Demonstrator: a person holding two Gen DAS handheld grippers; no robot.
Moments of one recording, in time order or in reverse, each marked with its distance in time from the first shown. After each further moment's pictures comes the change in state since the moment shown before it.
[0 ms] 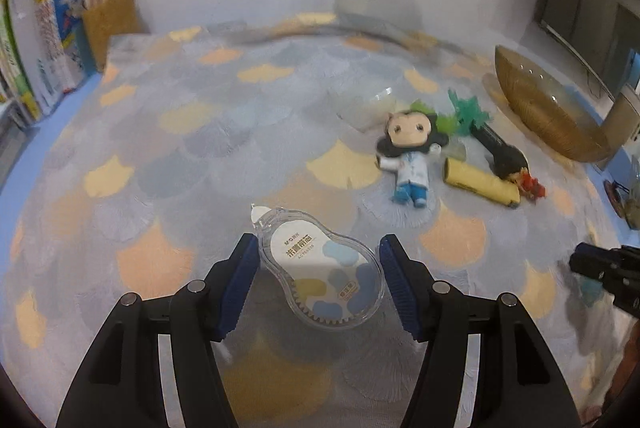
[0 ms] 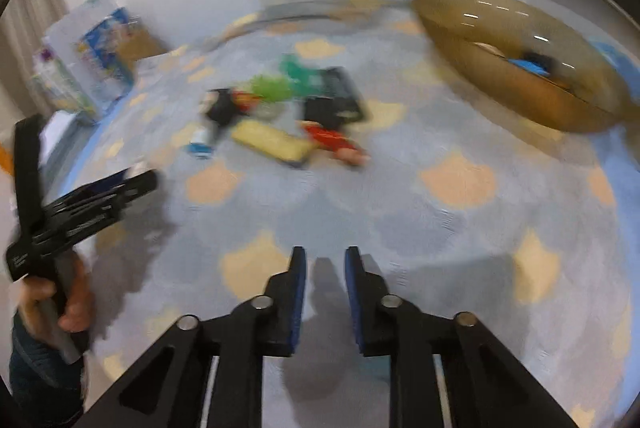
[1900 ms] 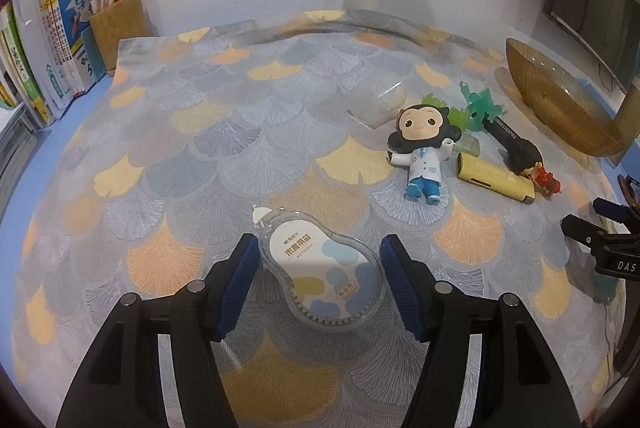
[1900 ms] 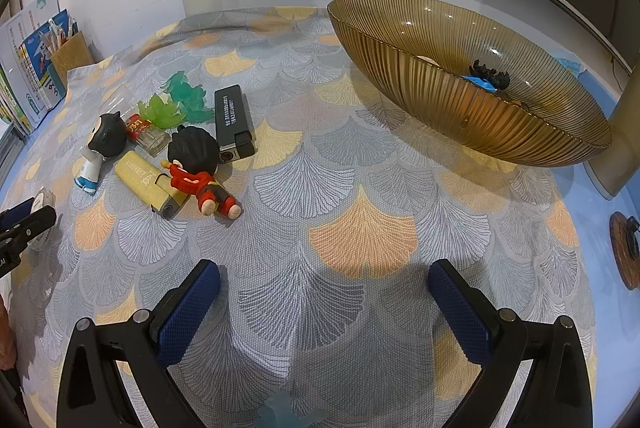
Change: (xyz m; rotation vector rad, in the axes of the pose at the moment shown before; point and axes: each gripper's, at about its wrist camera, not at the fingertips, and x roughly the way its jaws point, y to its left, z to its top) left arm 0.004 -0.009 -0.006 0.012 0.028 0.064; right arm 0.041 -0.034 0.026 -0.018 -0.058 -0.194
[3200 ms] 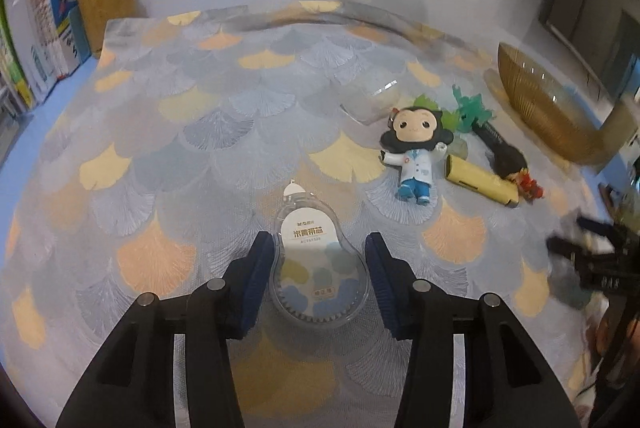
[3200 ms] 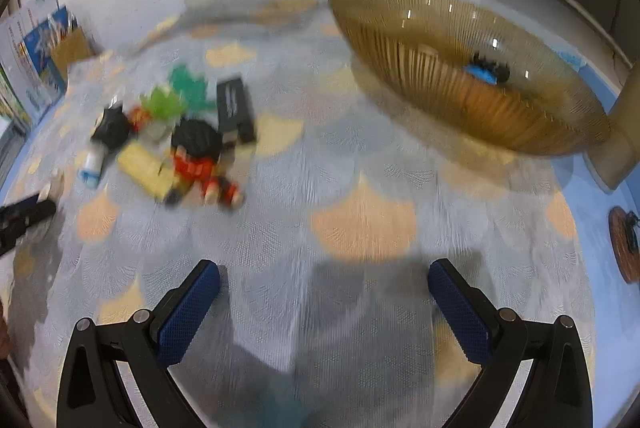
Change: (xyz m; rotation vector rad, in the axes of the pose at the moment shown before) left arm -0.003 0.014 0.005 -0.054 0.049 -0.107; right arm -0.005 0.001 -0.001 0.001 0.104 0.004
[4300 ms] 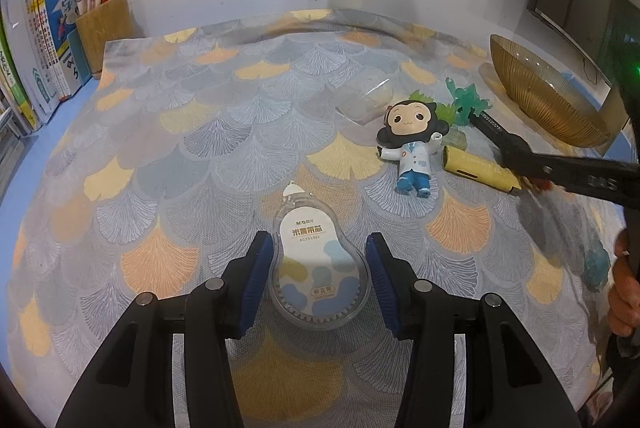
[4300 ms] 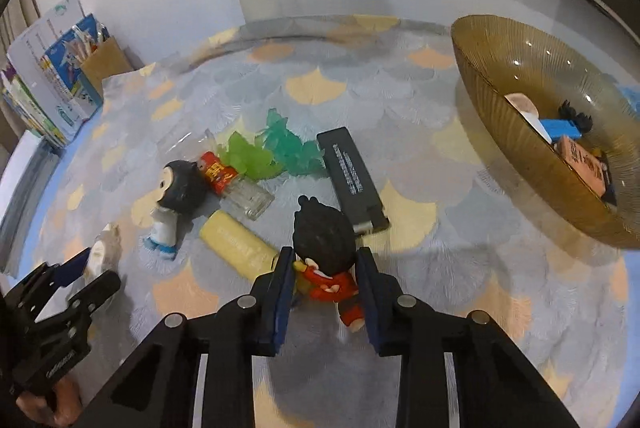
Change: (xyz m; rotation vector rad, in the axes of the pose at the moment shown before) left arm 0.002 -0.010 -0.007 0.084 -0.045 0.043; right arm 0.003 0.052 0.053 -0.004 -0.043 0.167
